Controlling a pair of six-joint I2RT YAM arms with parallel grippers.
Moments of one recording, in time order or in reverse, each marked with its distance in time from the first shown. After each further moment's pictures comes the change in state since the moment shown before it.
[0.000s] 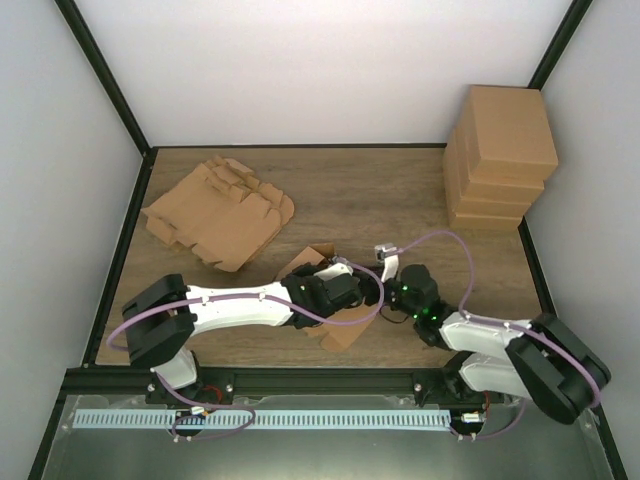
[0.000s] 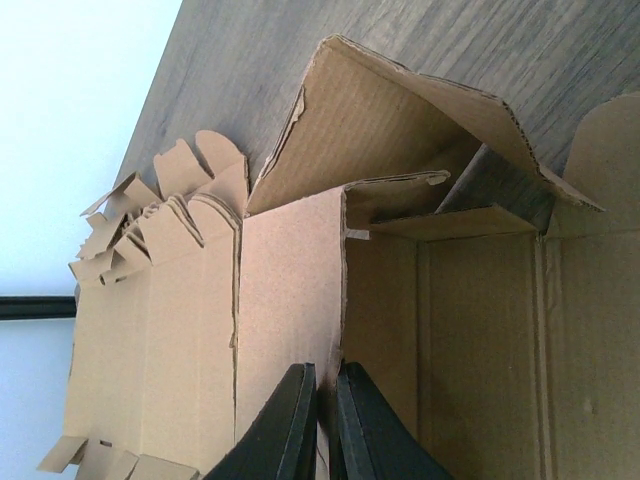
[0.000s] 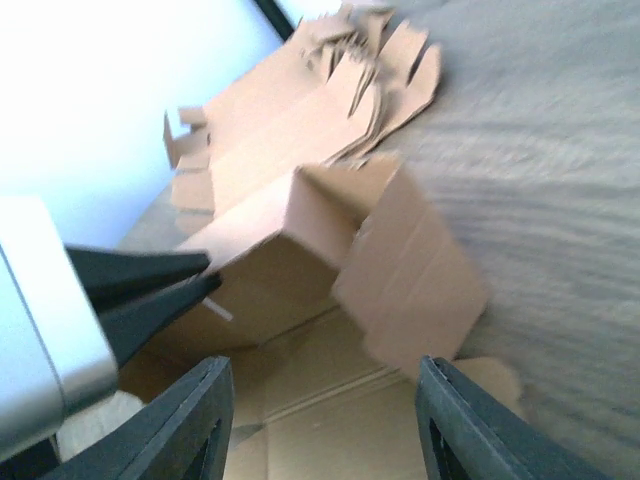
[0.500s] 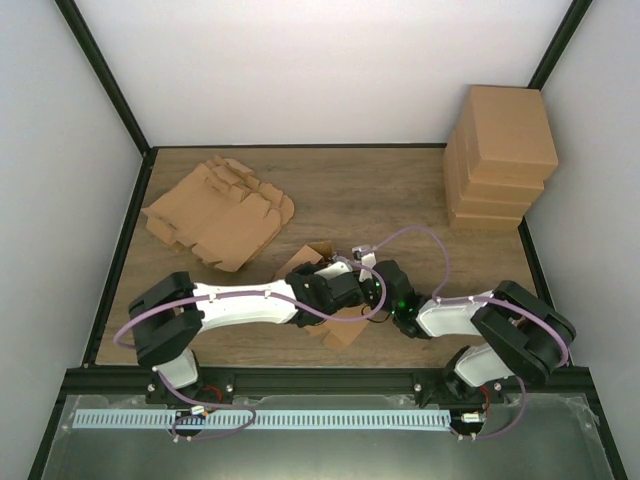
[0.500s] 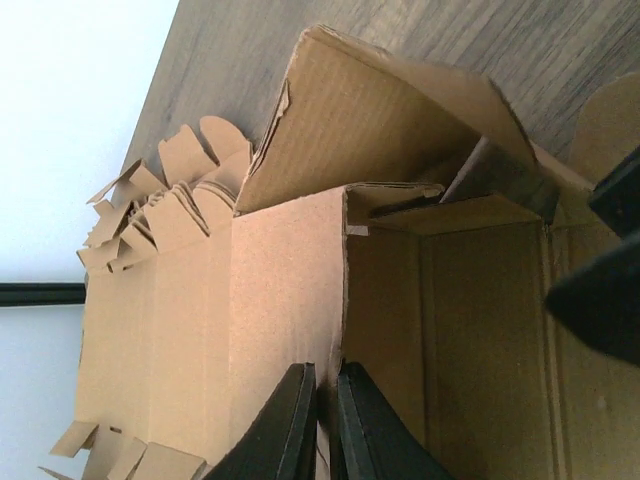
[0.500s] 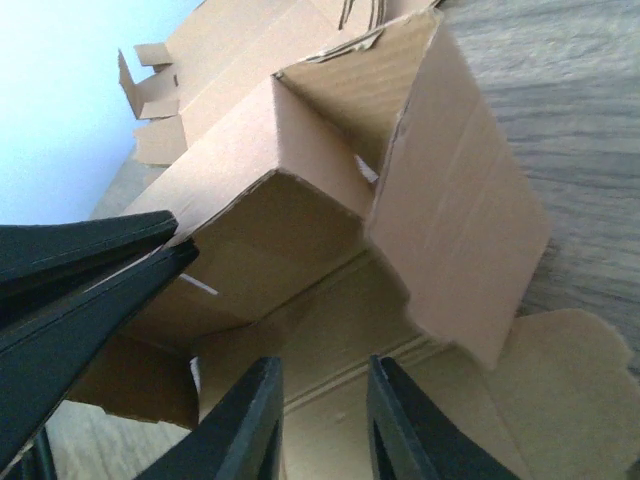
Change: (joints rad) left arm 0.010 0.042 0.032 -0.045 -0.016 -0.017; right arm 0.087 0.214 0.120 -0.014 0.082 0.101
